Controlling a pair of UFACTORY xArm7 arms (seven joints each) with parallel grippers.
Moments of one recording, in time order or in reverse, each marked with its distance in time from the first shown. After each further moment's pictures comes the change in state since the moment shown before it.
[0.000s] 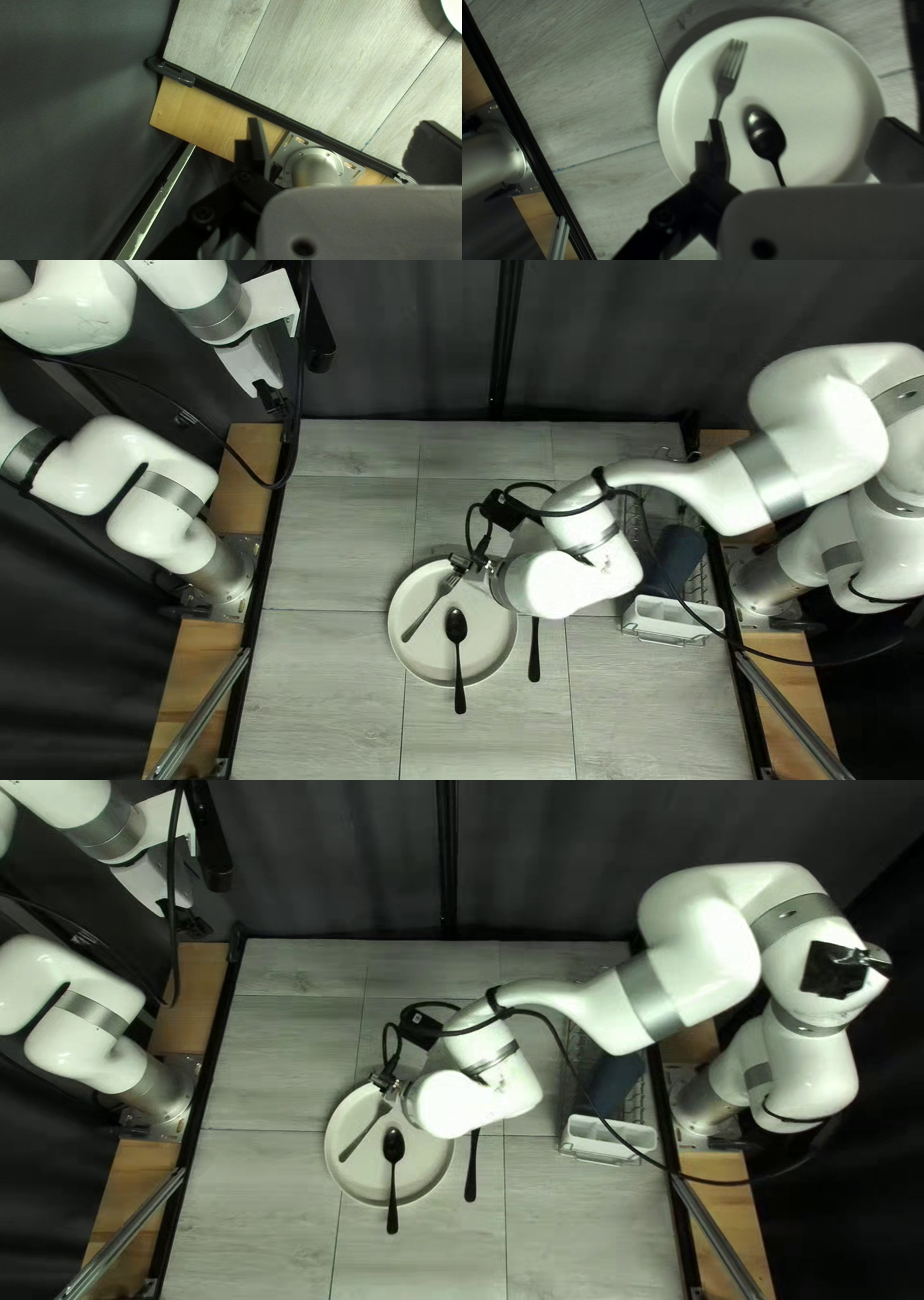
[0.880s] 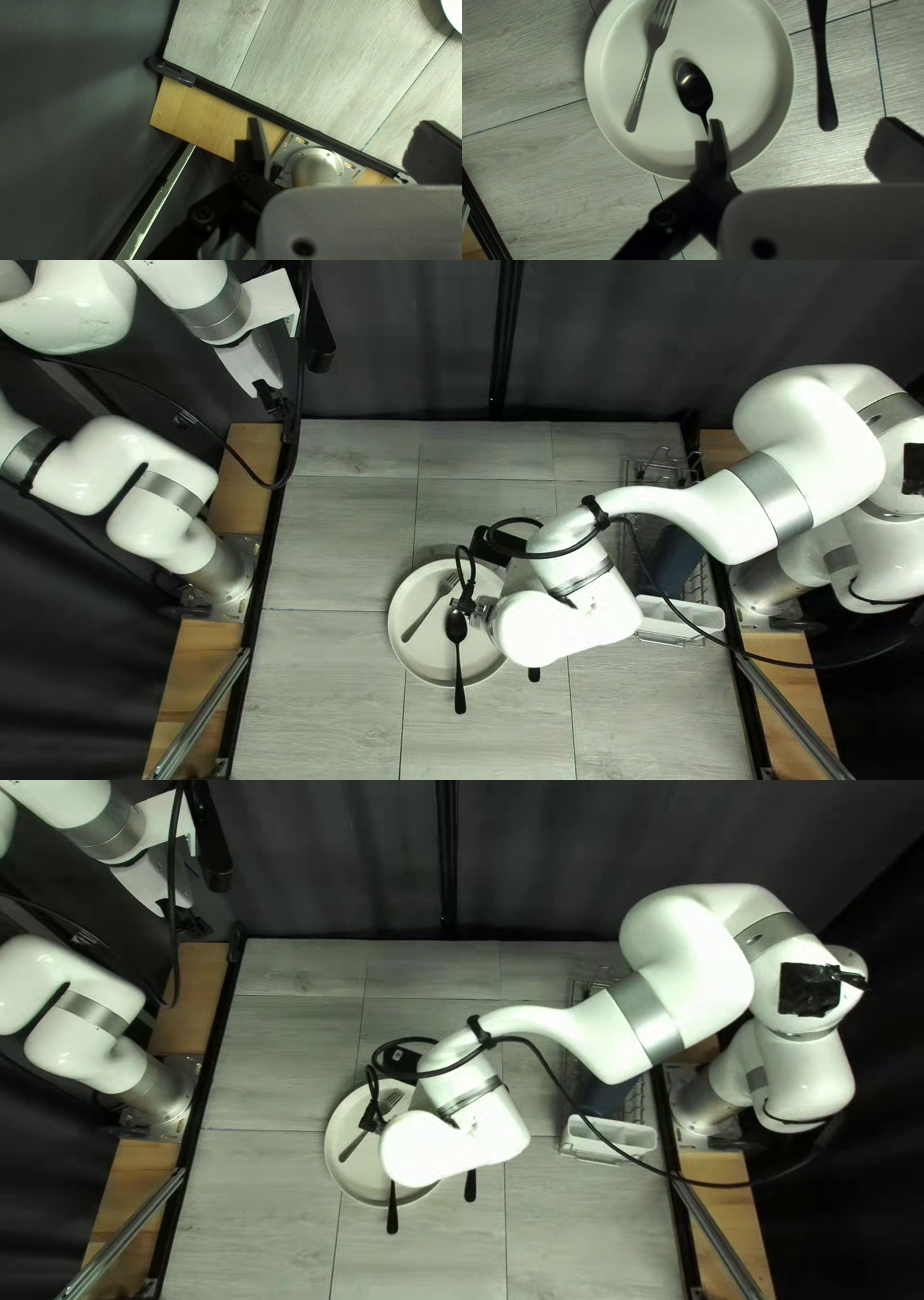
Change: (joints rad) left arm 0.000 0.000 0.000 0.000 0.000 0.000 0.000; right arm 0.037 0.083 0.057 0.163 0.099 0.219 -0.140
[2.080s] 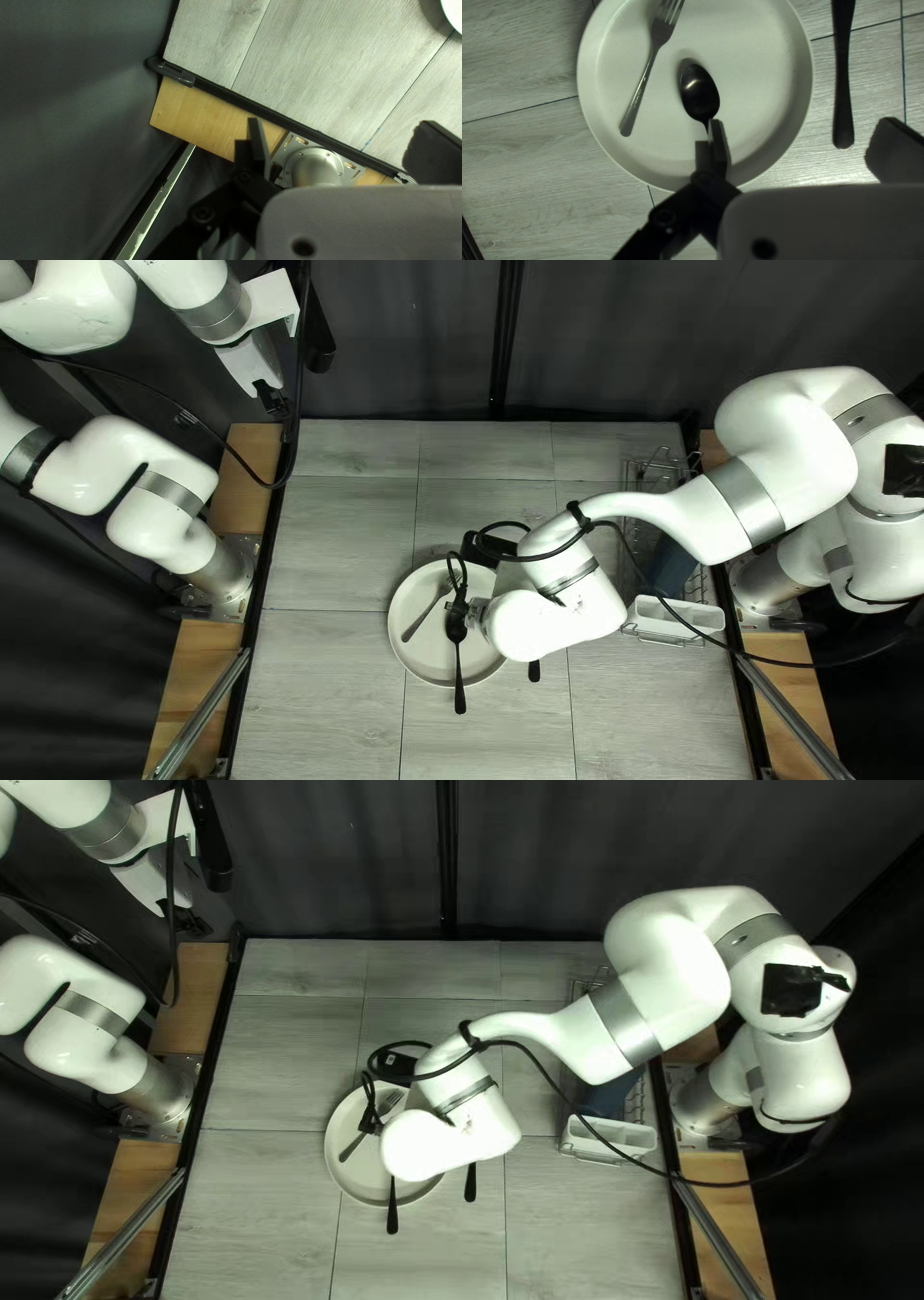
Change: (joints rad) left arm 0.000 0.000 0.000 0.000 0.000 0.000 0.000; right arm -0.001 0.088 -0.012 -0.022 -0.056 -0.115 -0.080
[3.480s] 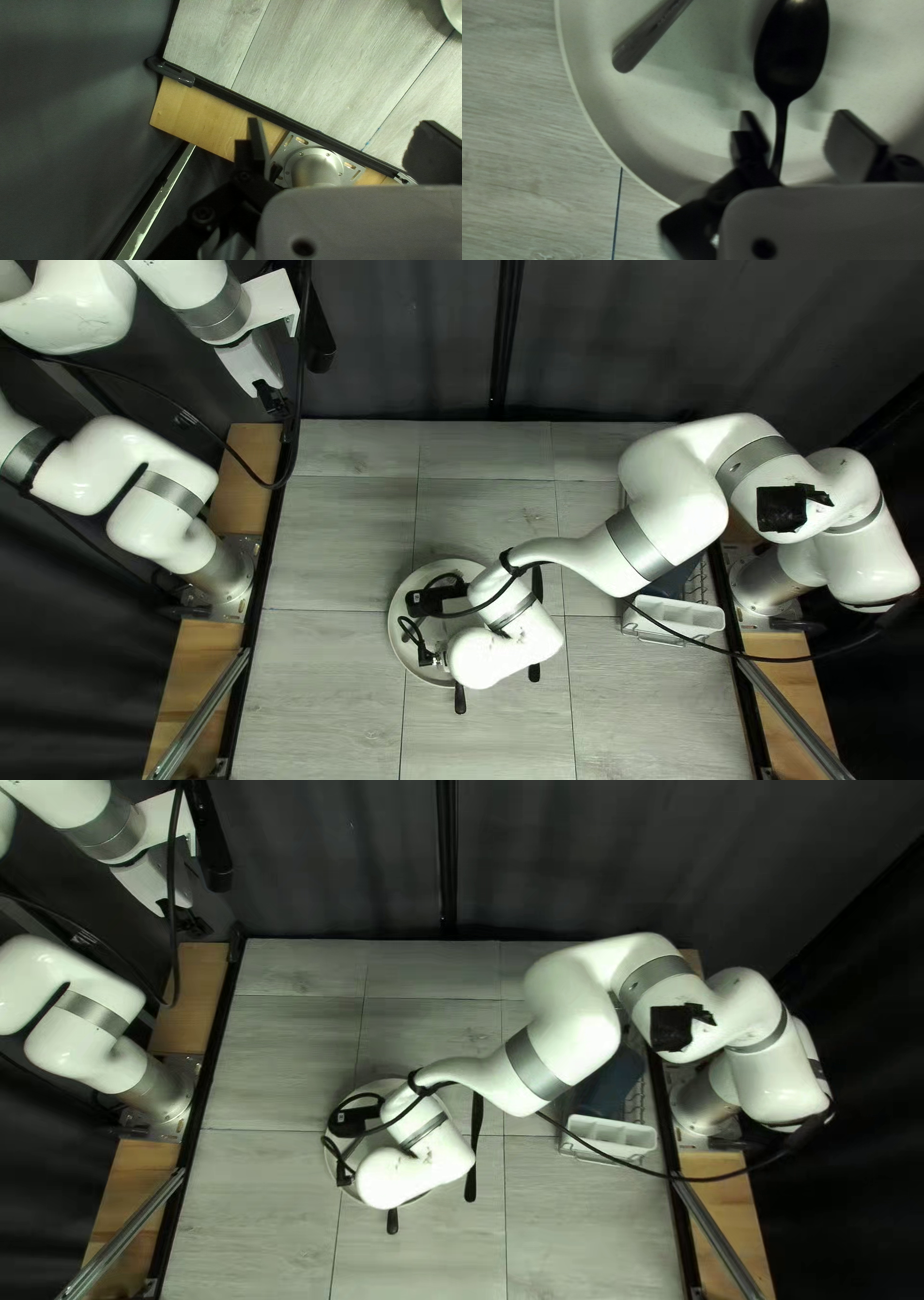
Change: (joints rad) left arm 0.000 0.000 0.000 0.000 0.000 0.000 0.000; right arm -0.001 0.300 0.007 0.147 -0.104 -0.170 -0.272
